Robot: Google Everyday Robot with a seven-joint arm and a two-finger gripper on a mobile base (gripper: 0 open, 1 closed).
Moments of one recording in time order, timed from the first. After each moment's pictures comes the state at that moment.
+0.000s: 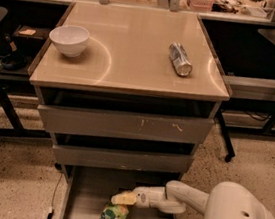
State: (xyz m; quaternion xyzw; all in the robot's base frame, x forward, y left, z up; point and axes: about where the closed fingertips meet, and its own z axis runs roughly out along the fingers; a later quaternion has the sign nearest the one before) arm 0.500 0.040 0.308 -0.20 0.74 0.63 0.15
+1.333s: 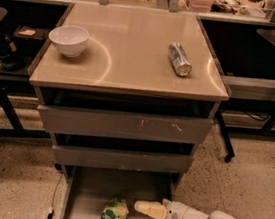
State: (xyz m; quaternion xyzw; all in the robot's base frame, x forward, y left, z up) arm 0.447 -0.089 0.441 -0.07 0.84 0.45 0.31
